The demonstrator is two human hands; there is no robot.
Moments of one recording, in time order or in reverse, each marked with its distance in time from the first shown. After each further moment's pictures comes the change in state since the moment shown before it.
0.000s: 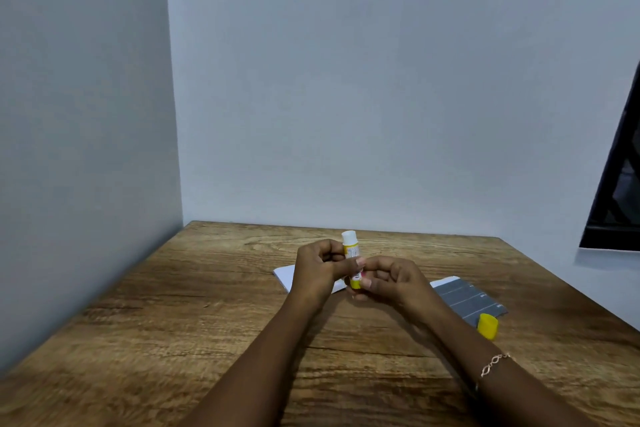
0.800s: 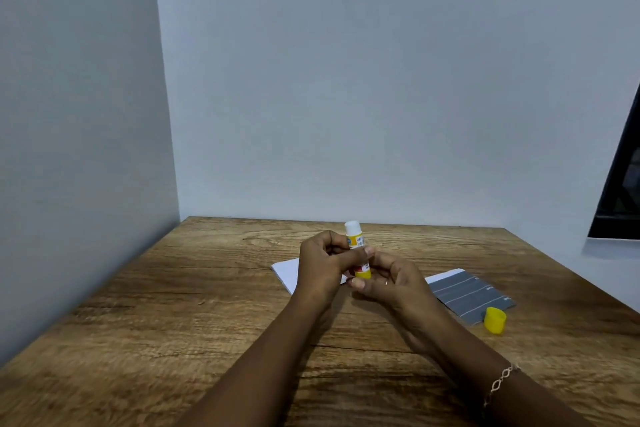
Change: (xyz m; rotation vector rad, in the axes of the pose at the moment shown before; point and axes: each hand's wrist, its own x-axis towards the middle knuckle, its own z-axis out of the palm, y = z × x) left_hand -0.002 0.000 0.011 -0.155 0.067 -0.015; right_hand -0.002 0.015 0.008 0.015 0.045 -0.032
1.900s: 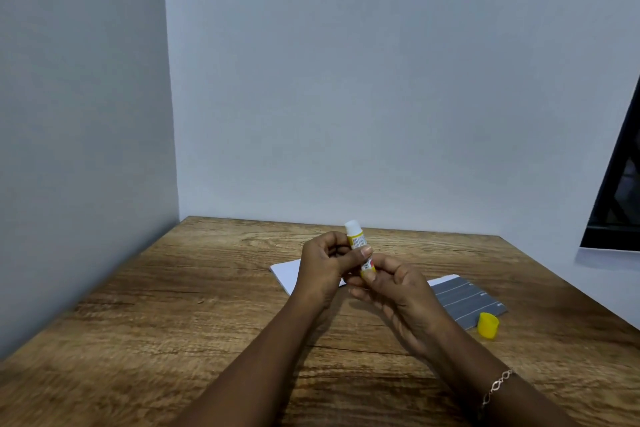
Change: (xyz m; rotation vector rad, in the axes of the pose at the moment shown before) left_hand 0.000 0.002 -0.002 -0.005 -0.105 0.028; right_hand -0.006 -0.010 0.001 0.258 0.014 0.065
